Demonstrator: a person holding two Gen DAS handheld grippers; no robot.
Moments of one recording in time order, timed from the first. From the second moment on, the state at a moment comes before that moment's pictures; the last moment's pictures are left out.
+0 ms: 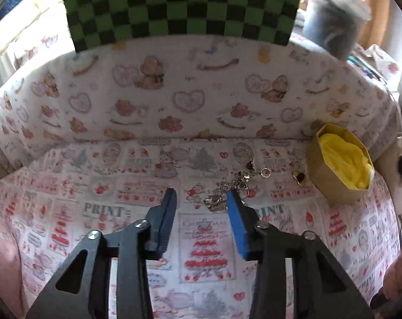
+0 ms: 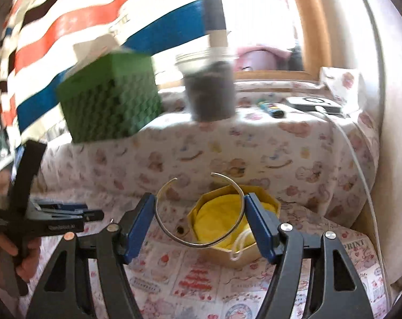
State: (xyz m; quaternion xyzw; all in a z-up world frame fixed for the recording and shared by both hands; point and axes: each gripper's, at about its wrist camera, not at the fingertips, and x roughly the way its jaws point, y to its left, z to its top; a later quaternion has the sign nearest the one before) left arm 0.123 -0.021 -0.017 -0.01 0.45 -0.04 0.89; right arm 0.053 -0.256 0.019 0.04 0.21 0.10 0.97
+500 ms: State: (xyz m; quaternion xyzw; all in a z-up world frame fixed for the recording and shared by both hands) left arm 0.146 -0.042 -0.048 0.00 0.48 -0.02 0.87; right arm 0.059 -0.276 0.014 0.06 0.22 0.07 0.97
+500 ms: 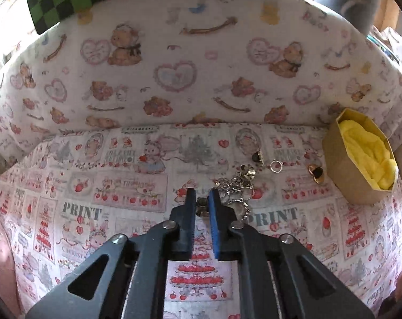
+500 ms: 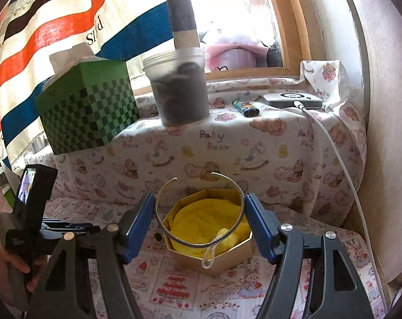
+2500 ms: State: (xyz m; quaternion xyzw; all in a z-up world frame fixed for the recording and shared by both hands) left arm 0.123 -0.173 0.051 -0.04 0.38 -0.18 0.91; right arm 0.093 -0.380 -0.004 0.29 0.26 0.08 0.92
